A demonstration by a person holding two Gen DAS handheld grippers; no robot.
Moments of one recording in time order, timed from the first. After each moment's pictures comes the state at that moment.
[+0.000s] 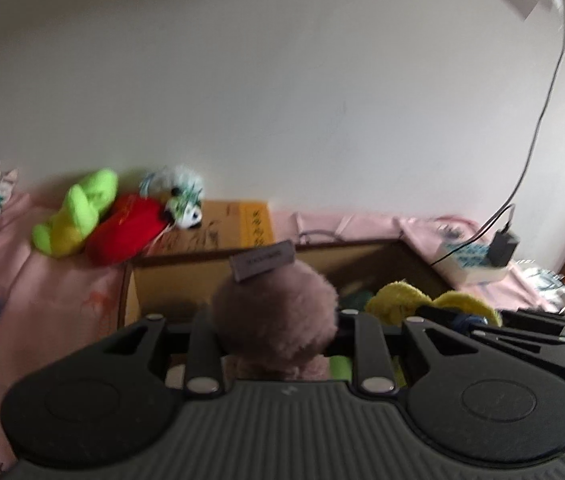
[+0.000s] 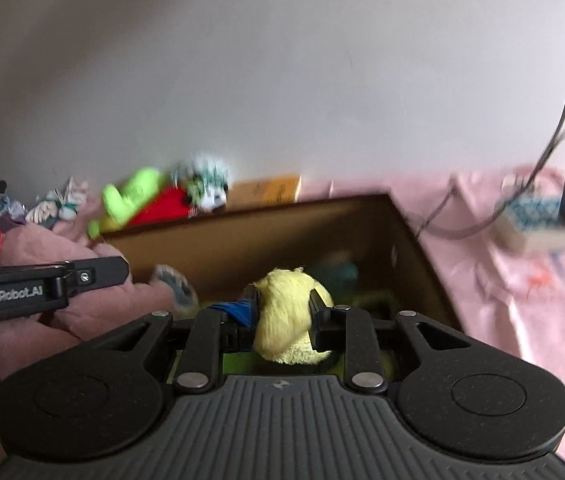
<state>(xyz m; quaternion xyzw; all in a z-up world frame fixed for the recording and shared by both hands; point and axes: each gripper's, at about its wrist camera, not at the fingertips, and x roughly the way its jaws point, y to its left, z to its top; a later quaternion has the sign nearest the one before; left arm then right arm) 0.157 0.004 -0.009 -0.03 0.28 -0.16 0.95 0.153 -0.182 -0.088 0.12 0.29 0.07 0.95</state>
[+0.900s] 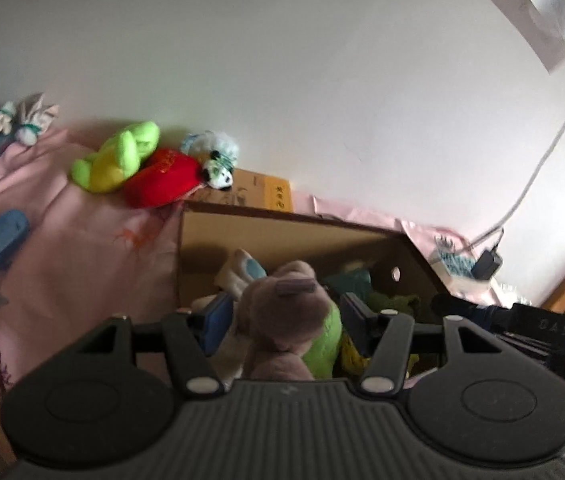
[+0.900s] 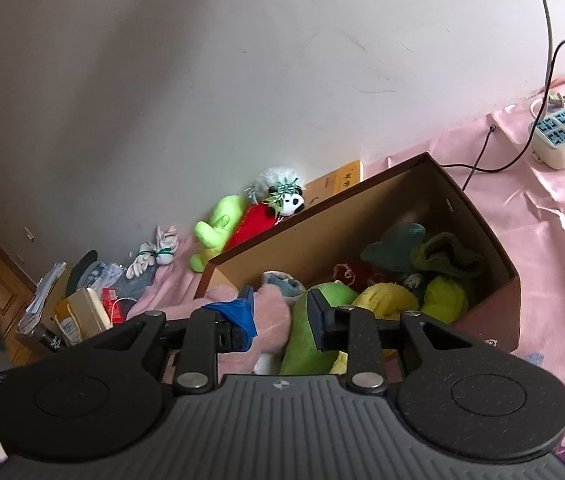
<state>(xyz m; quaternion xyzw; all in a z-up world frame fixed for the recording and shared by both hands) 0.103 0.054 0.005 -0.12 0.31 -0.15 0.93 0.095 -0.207 -0.055 0.29 0.27 0.17 0.90</state>
